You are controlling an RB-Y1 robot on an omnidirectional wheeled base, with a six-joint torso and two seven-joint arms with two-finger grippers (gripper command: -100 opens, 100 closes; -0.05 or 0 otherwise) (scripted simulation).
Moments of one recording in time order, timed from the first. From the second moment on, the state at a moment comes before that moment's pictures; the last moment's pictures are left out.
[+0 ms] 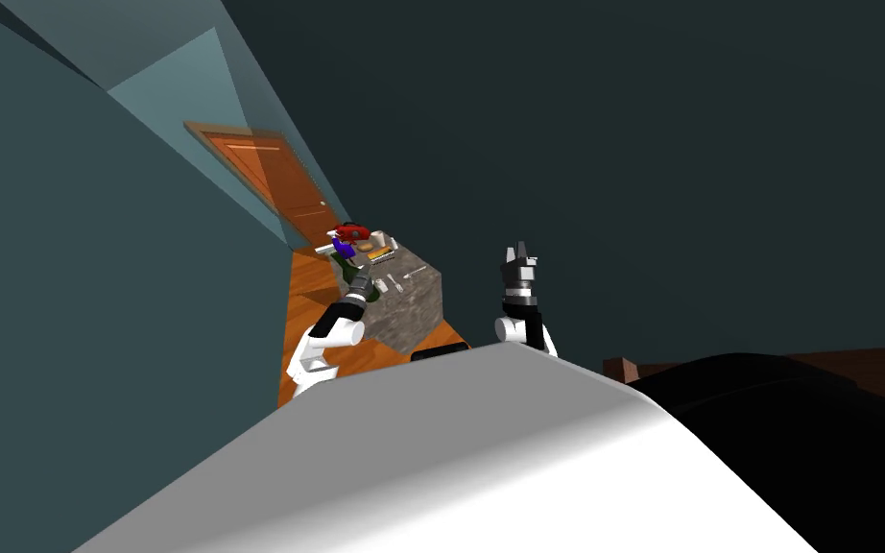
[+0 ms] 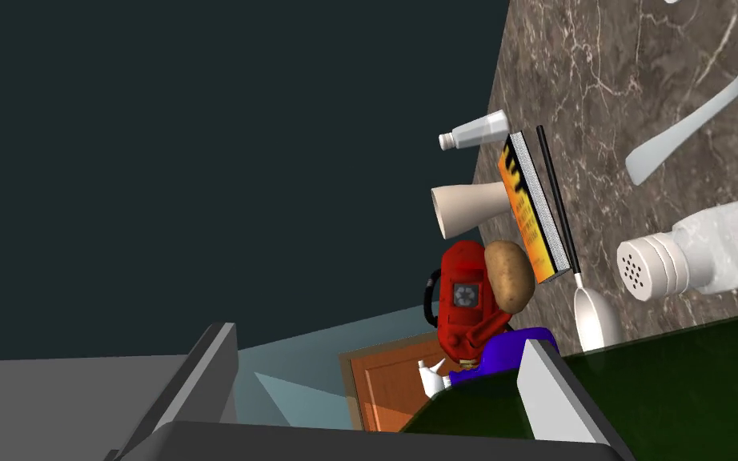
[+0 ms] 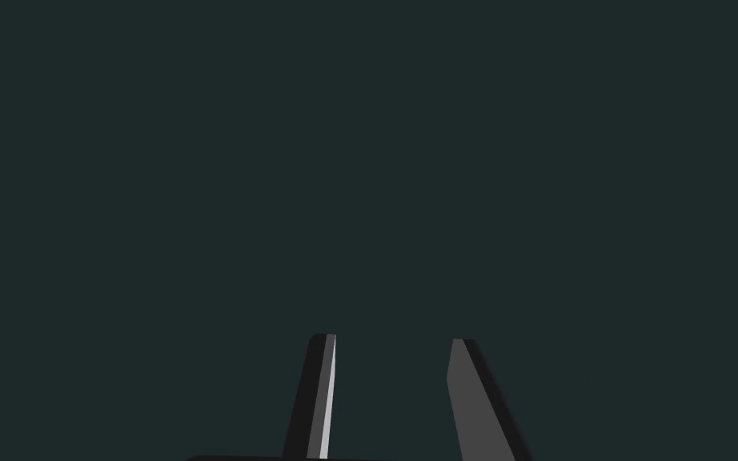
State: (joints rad) left arm 0.15 0.31 -0.02 -2.03 0.17 0.32 -0.18; right arm 0.48 0.03 -0.05 -2.24 -0.04 -0.43 -0.03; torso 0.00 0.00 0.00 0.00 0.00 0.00
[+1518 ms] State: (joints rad) left arm -0.07 0.37 -0.04 -1.83 0.21 0.77 -0.21; right arm 0.48 0.03 -0.04 -2.24 -0.04 -0.43 -0.03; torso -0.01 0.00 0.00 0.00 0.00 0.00
